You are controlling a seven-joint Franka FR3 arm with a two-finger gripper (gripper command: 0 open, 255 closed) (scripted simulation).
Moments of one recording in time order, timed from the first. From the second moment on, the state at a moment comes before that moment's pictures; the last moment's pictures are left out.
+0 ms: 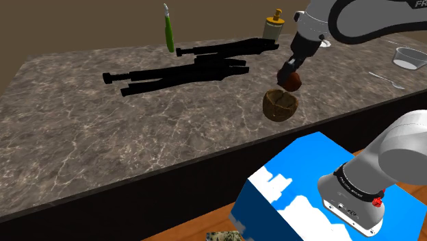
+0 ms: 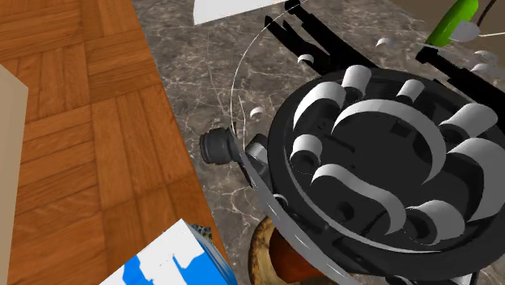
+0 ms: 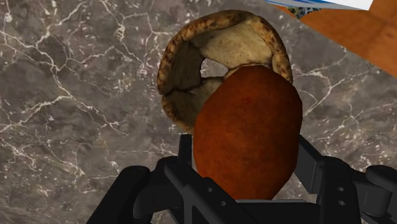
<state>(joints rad) 0.04 -0.68 0.07 -2.60 -0.03 2.04 -0.08</state>
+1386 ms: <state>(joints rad) 0.04 -0.64 0.08 -2.70 -0.03 2.18 -0.07</state>
